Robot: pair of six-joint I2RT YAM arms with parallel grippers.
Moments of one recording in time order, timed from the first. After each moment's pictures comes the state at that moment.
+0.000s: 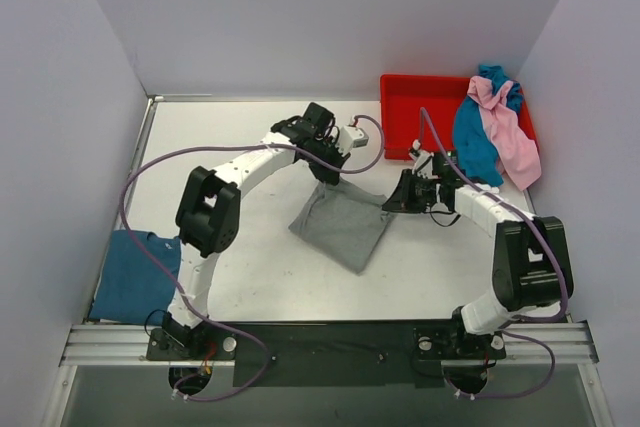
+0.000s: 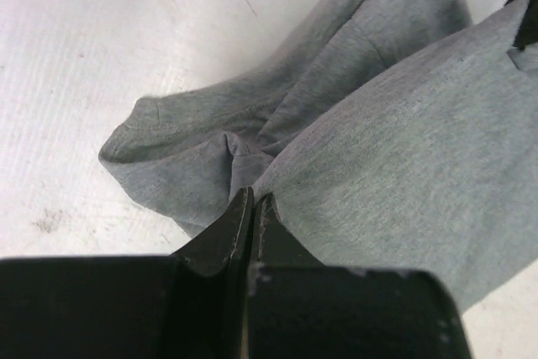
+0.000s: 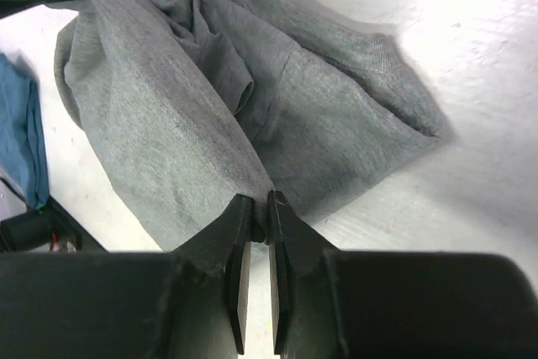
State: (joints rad) left arm -0.61 2.14 1.84 -0.70 0.40 0.36; right arm 0.13 1.54 0.83 -0.25 -0.58 0.29
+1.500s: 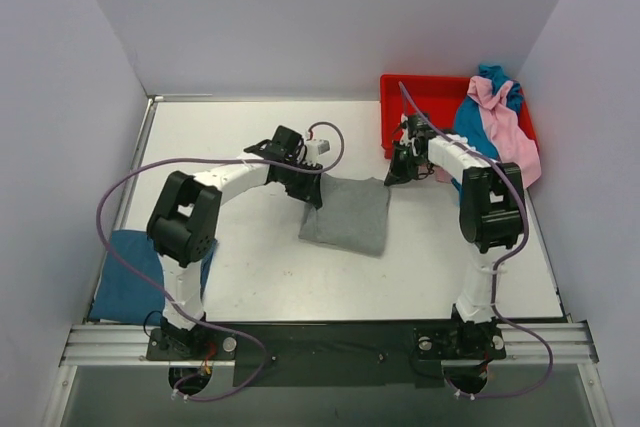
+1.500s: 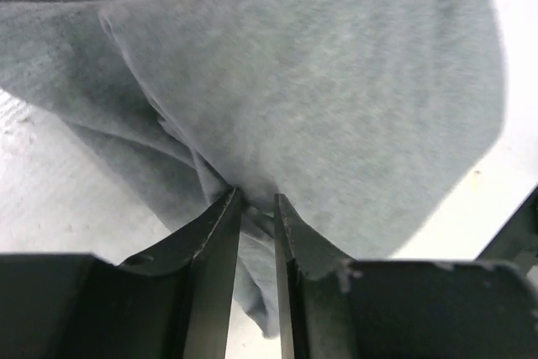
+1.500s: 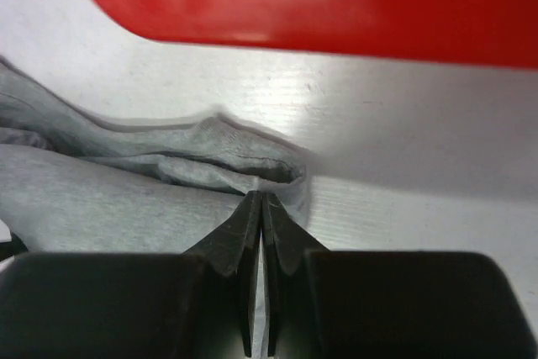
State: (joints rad) left arm -0.51 2.04 1.44 -0.47 0.48 -0.12; right arm 0.18 2.00 1.39 -0.55 -0.23 0.37
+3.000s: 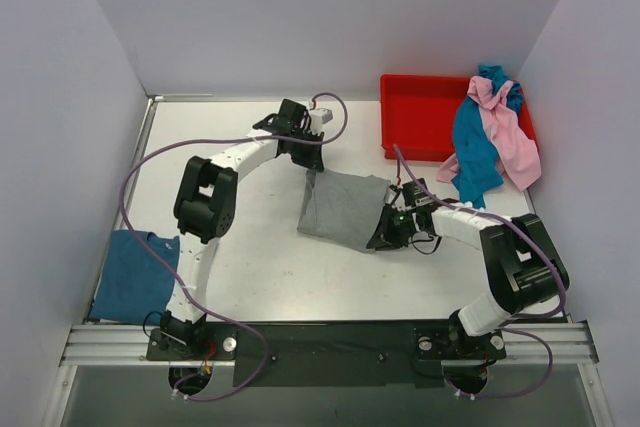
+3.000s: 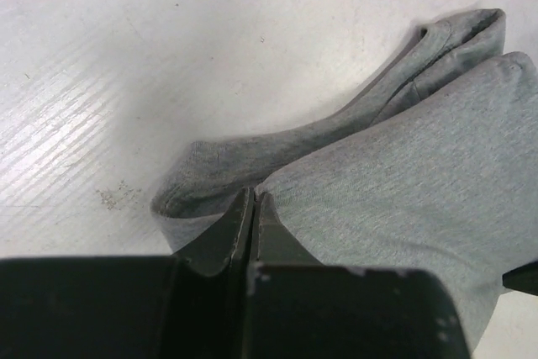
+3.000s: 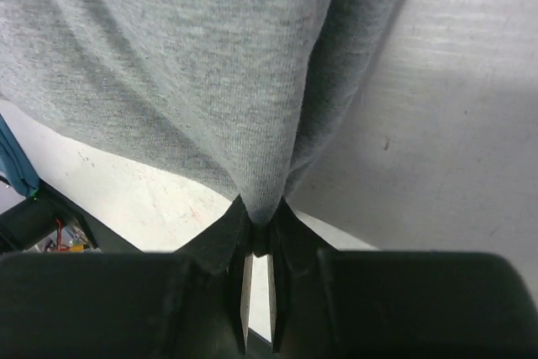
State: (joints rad) left arm -0.46 2.27 1.83 -0.46 0.40 -0.08; right arm 0.35 1.55 0.65 -0.23 -0.45 0.57
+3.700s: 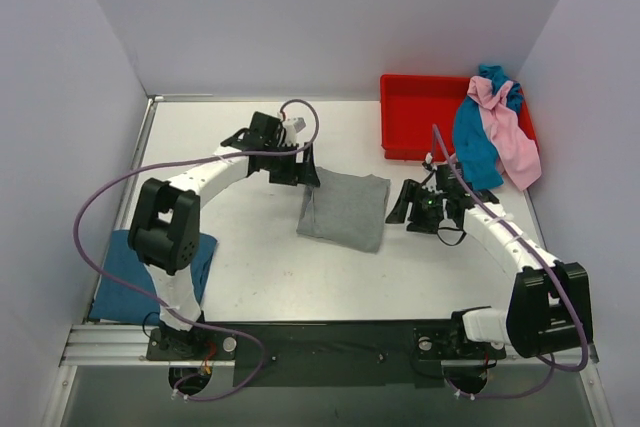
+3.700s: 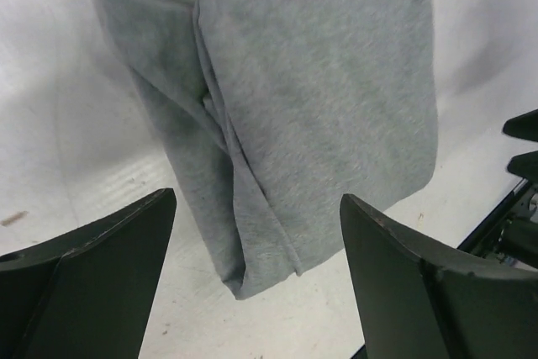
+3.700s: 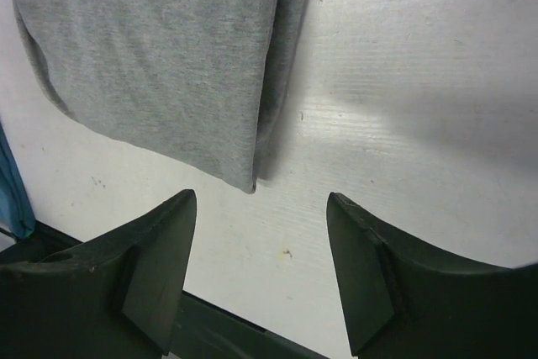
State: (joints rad) left arm -0.41 1.87 1.42 -0.43 0.45 -0.30; right arm 0.18 1.29 0.75 -0.46 -0.35 0.46
